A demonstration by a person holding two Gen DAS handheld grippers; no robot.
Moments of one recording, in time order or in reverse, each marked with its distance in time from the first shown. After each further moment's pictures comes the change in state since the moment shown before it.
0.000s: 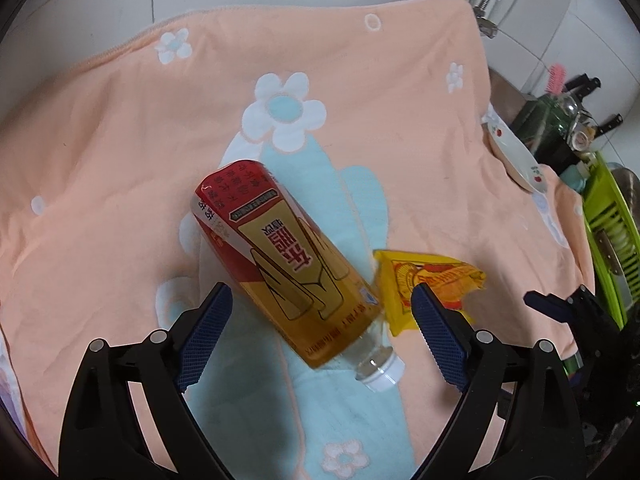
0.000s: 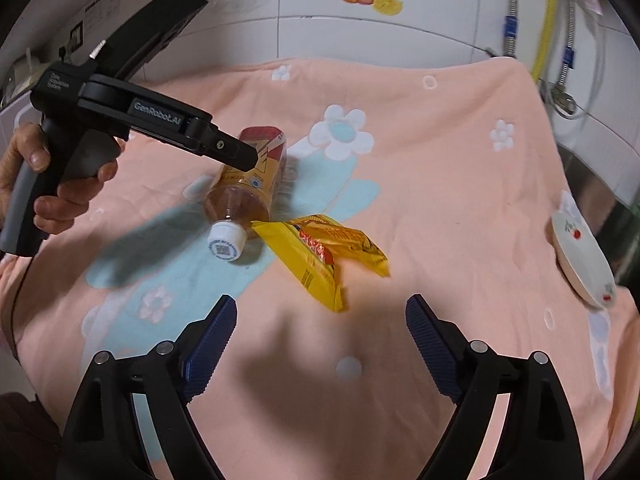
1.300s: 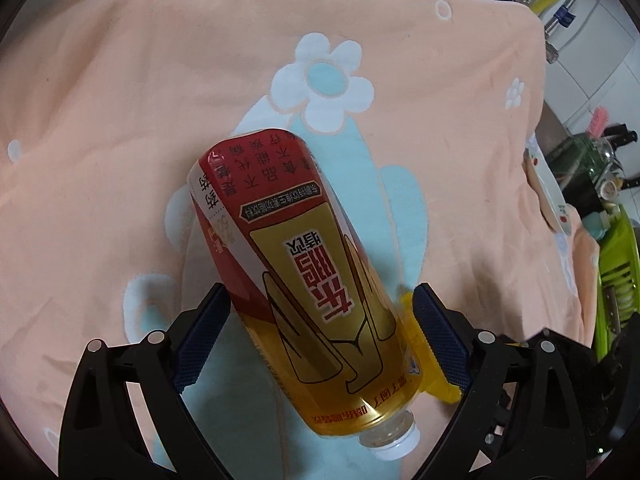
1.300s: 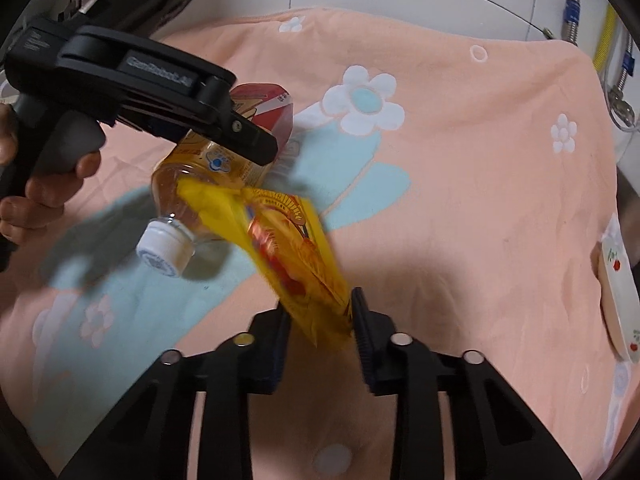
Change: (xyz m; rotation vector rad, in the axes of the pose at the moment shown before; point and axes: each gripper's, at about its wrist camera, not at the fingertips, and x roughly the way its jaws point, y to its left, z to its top) left arm 0.052 0.023 0.012 -0.181 0.051 0.001; right arm 0.074 -0.006 0.024 -0.069 0.091 0.039
